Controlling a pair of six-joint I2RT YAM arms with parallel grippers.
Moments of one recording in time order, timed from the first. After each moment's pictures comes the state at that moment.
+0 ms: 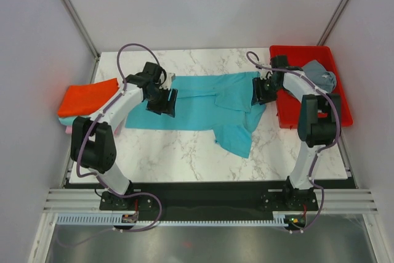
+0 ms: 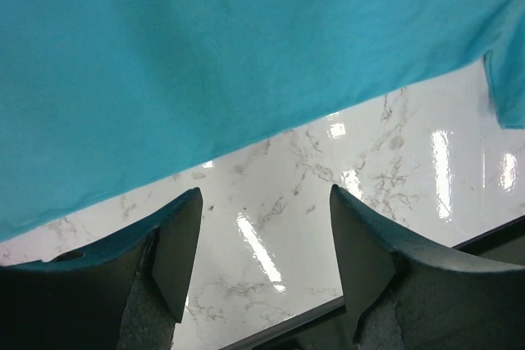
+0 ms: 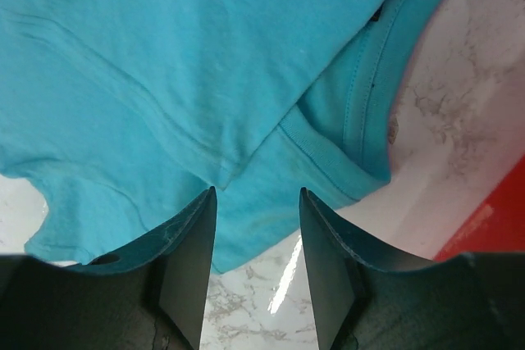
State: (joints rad) left arm -0.29 1.67 1.33 -0.83 0.19 -0.03; right arm 0.06 1.93 1.48 -0.71 -0.34 -0.08
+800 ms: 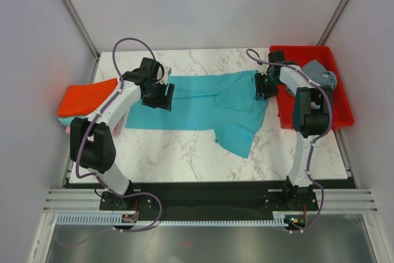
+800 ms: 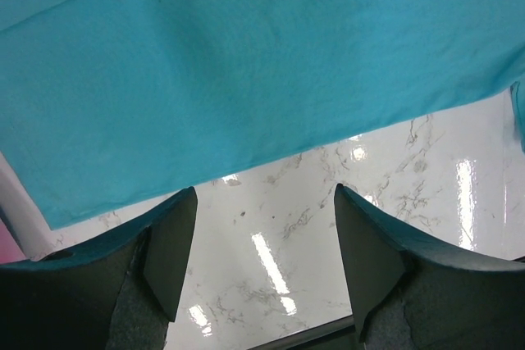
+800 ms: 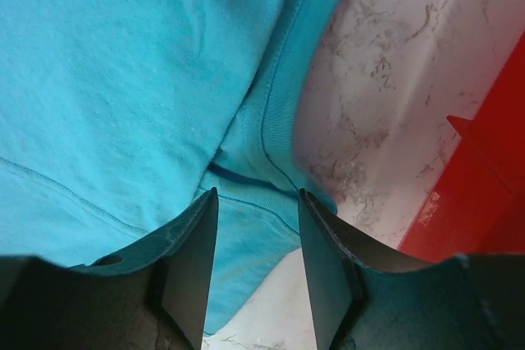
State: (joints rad) left arm -0.30 1.67 1.38 -0.83 0.11 -0.03; right arm 0.04 2.14 1.67 -0.74 -0.17 -0.05
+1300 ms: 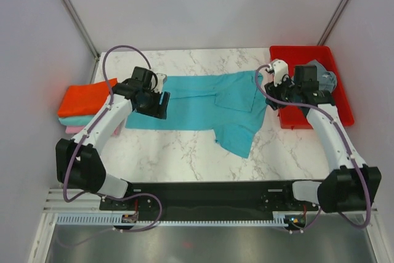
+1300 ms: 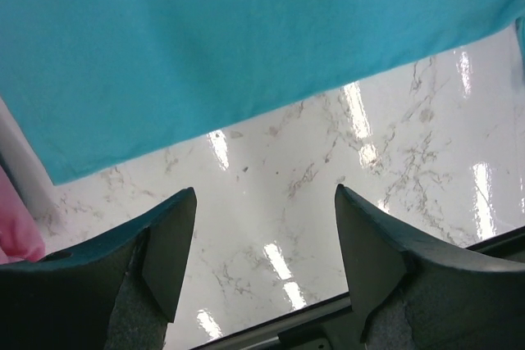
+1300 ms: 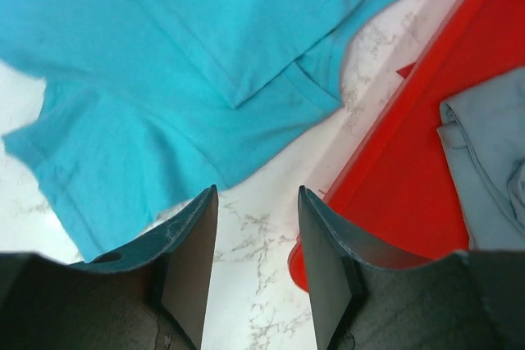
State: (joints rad) left arm -0.30 1.46 1.24 -0.83 0.11 0.01; right arm 0.04 1.34 1.18 -0.63 -0.32 -0.37
